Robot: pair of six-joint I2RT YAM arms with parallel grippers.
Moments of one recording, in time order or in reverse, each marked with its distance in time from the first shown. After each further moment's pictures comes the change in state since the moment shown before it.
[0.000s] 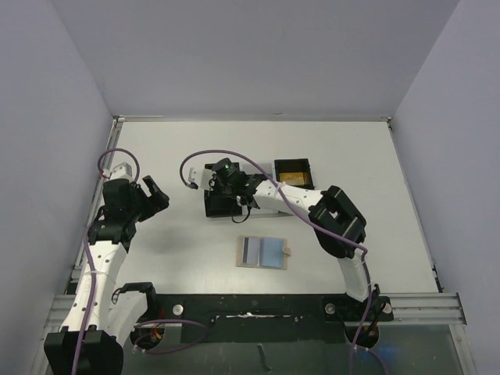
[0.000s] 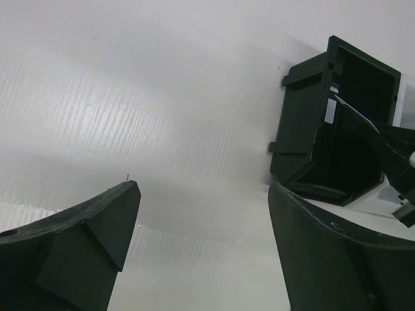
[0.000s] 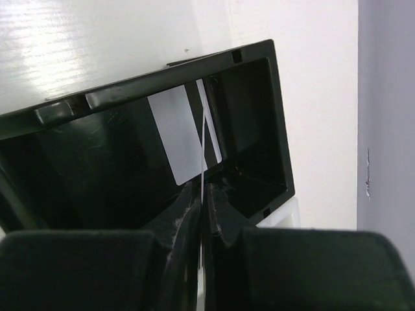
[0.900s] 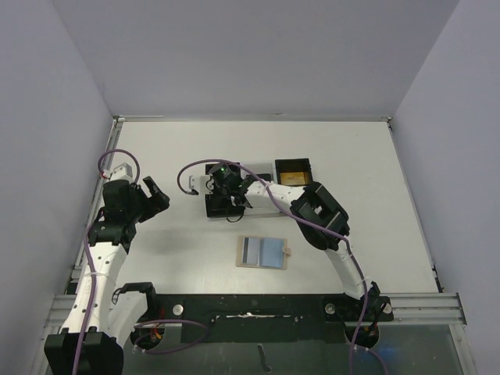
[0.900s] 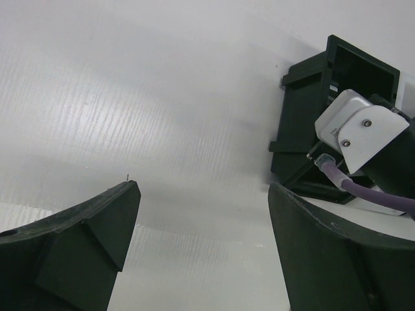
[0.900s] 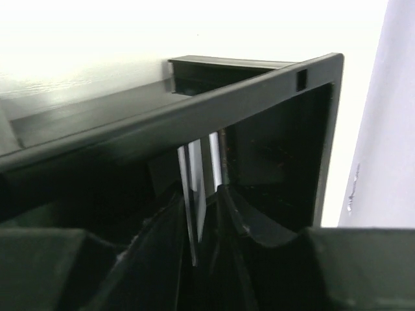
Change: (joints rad) left arm 0.000 -0.012 -0.010 0.003 0.010 0.001; right arm -0.027 0.197 0.091 0.035 0.056 -0.185
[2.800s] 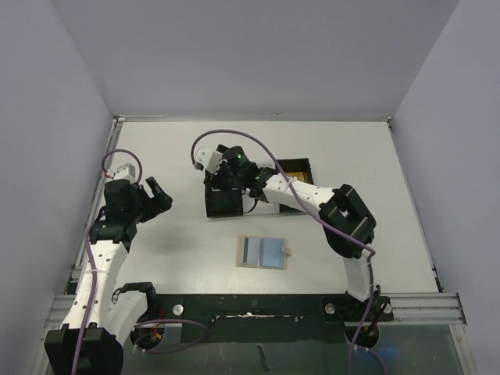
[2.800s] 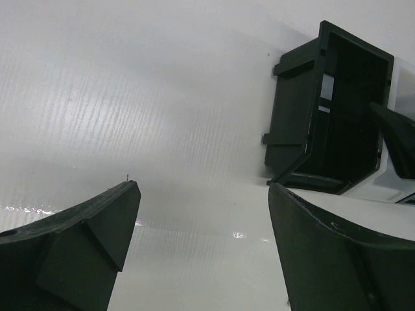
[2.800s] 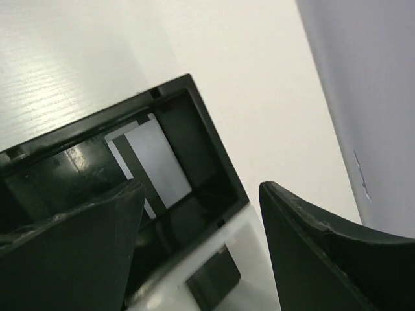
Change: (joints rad) left arm 0.000 0.020 -0.007 0.011 0.043 0.008; right arm -0.040 -0.173 -0.056 0.072 -0.141 0.251
